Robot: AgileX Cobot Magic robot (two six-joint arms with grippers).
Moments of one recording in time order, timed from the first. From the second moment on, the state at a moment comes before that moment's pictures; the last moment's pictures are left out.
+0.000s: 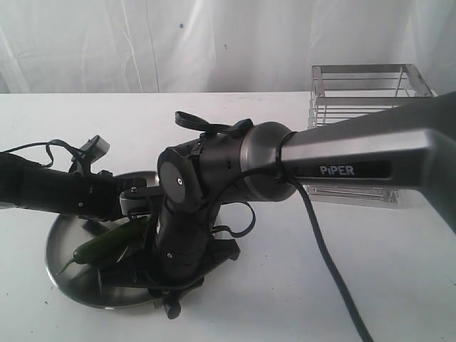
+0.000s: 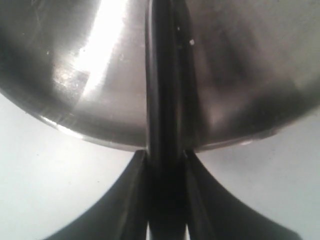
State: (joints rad) left arm -0.04 2.02 -0.90 -1.70 0.71 1.46; right arm 0.92 2.02 -1.36 0.26 0.79 0.32
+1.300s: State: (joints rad) left arm -0.04 1.89 -0.86 -1.68 0.59 1.57; right arm 0.92 2.02 -1.36 0.25 0.79 0.32
